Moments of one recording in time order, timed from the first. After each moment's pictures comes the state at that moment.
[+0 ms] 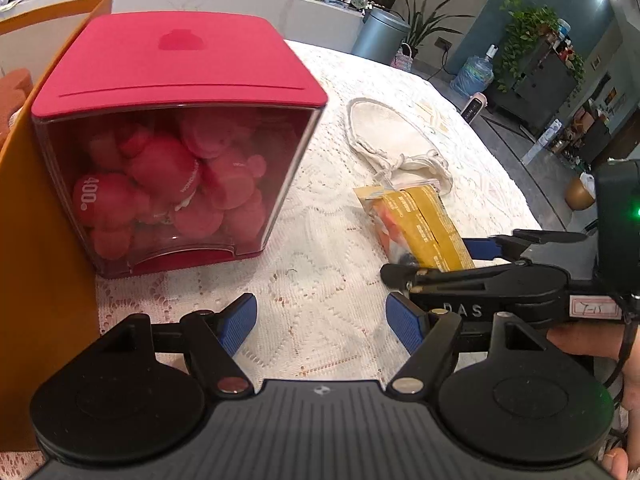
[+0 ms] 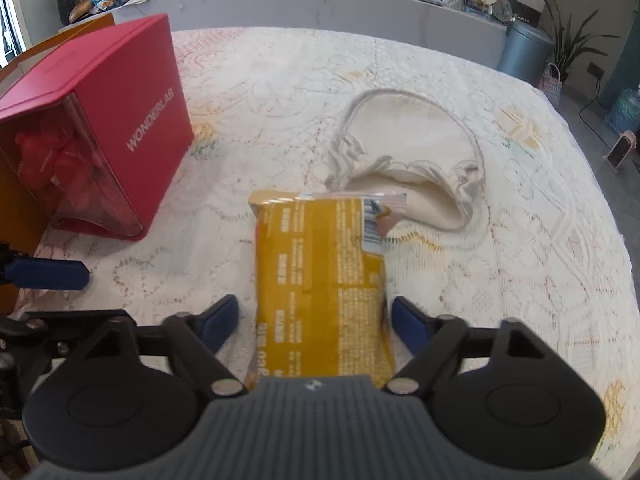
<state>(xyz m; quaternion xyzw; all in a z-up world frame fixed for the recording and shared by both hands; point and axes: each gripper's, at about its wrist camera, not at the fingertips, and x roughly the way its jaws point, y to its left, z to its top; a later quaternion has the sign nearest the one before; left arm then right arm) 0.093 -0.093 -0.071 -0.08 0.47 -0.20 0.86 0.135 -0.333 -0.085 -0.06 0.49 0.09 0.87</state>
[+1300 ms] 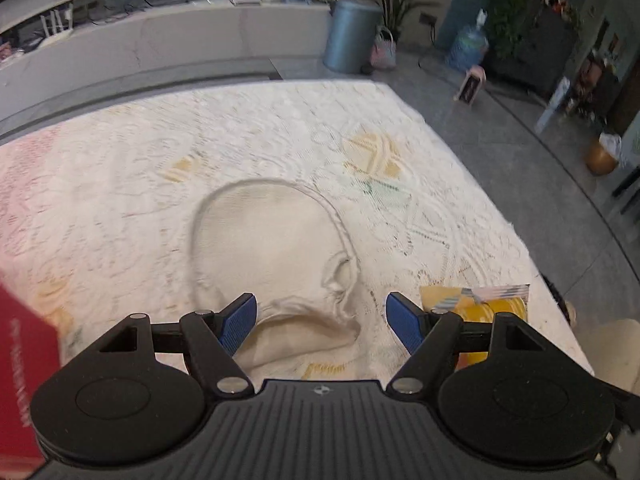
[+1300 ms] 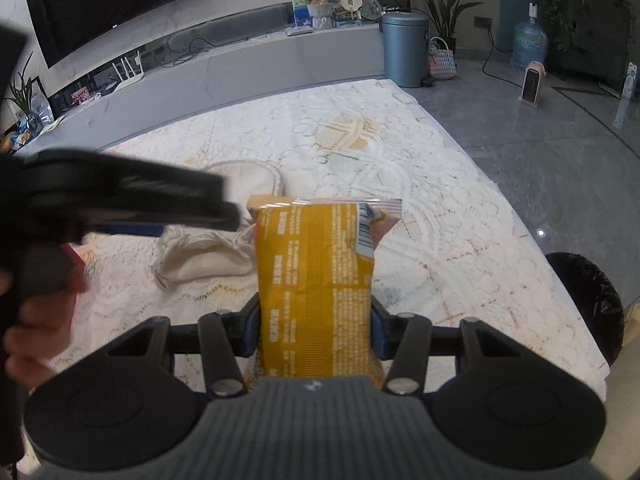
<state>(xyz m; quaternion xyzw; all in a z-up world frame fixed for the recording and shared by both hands) 0.218 -0.284 -0.062 0.01 0.47 -0.19 0.86 0.127 -0.465 -0.054 0.09 0.42 -0.04 0.90</state>
